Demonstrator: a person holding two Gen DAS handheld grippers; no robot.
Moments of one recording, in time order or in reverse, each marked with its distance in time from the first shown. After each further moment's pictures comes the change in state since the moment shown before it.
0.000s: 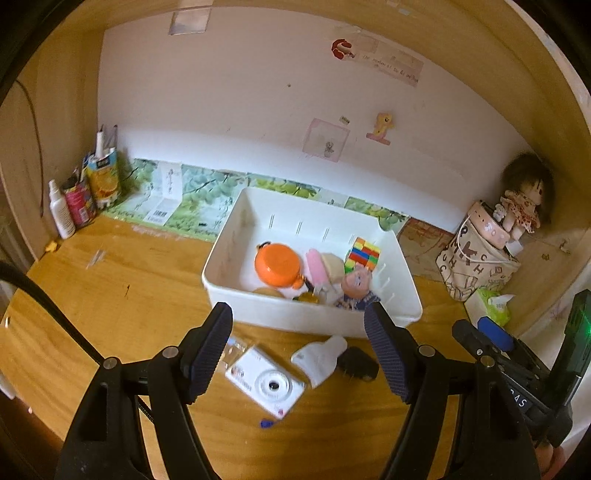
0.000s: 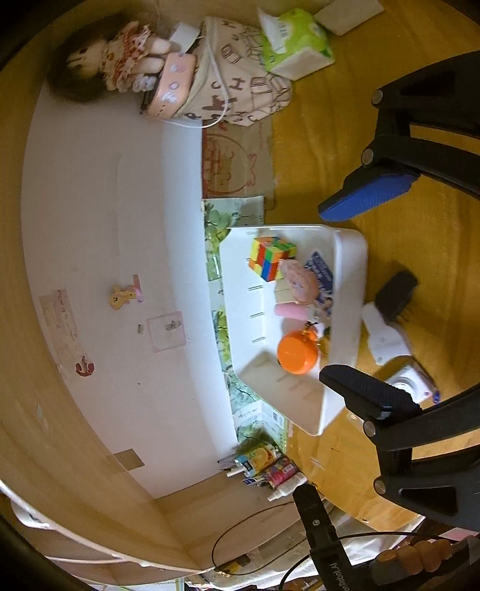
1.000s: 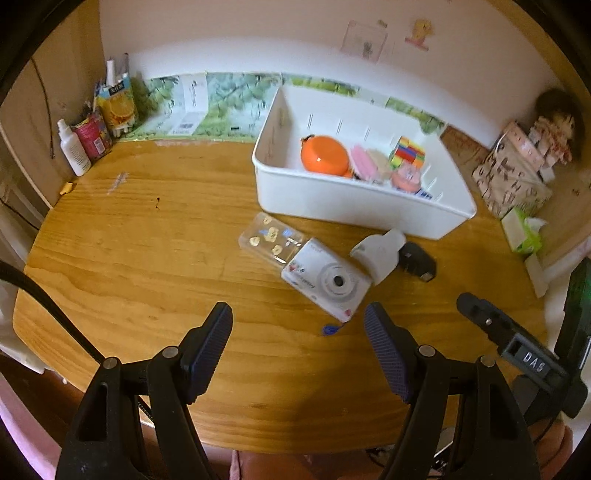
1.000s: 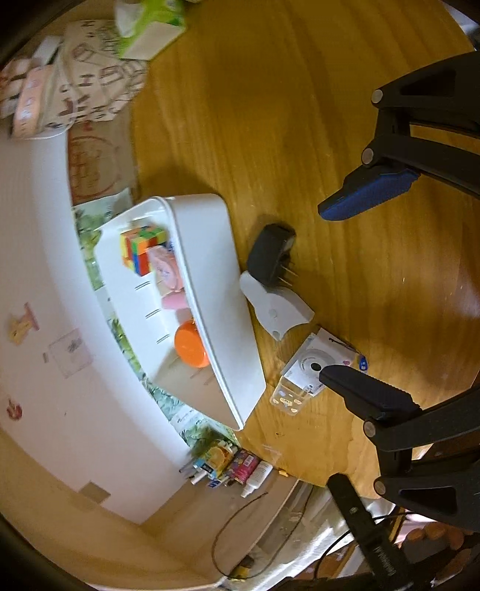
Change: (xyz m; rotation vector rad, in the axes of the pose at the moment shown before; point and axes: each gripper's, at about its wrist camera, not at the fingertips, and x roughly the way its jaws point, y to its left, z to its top) left arm 0.019 0.048 -0.053 0.046 0.329 0.090; right arm 0.034 0.016 -0.077 0.249 0.305 0.055
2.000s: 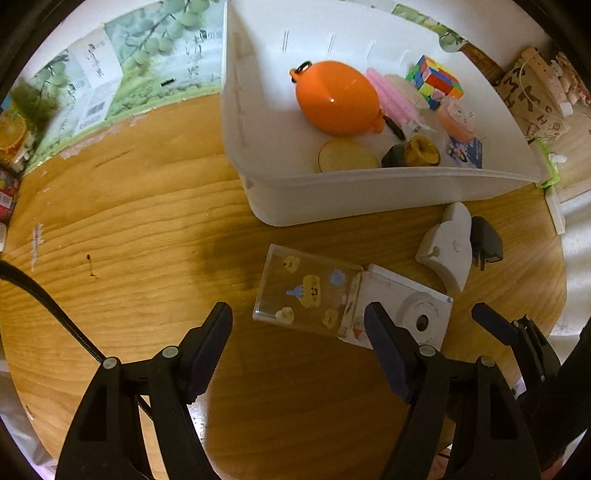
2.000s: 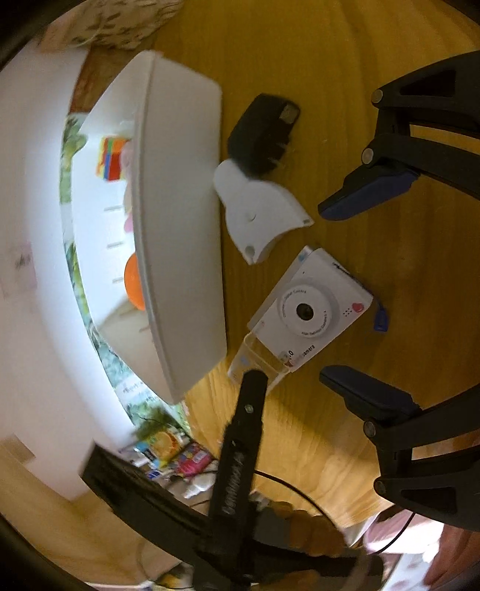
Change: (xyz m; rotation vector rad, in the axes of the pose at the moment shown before) left arm 0.129 0.033 0.081 0.256 0.344 -0.093; right arm 0.086 0.080 -0.026 -0.222 0.016 -0.022
